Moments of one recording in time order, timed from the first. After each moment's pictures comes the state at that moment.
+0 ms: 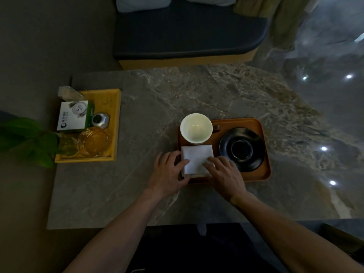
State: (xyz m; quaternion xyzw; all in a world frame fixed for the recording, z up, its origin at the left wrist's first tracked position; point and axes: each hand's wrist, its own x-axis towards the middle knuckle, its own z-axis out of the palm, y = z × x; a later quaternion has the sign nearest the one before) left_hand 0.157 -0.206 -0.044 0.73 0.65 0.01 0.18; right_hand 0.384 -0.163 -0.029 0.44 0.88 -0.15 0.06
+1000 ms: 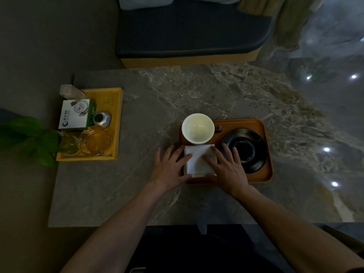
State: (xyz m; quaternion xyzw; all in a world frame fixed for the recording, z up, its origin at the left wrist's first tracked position) left_hand 0.154 -0.189 -0.050 0.73 0.65 -0.07 0.20; right_hand 0.386 -0.140 -0.042 0.44 0.88 -0.14 0.14
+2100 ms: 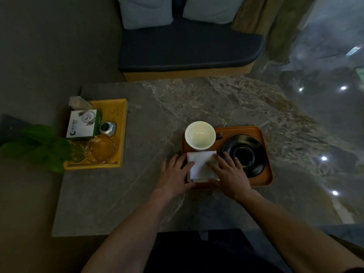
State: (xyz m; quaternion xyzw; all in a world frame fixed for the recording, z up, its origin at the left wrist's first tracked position) left_hand 0.158 -0.192 -0.037 0.72 0.64 -0.07 0.24; right_hand 0.384 -0.143 -0.039 0.46 0.86 -0.17 0.14
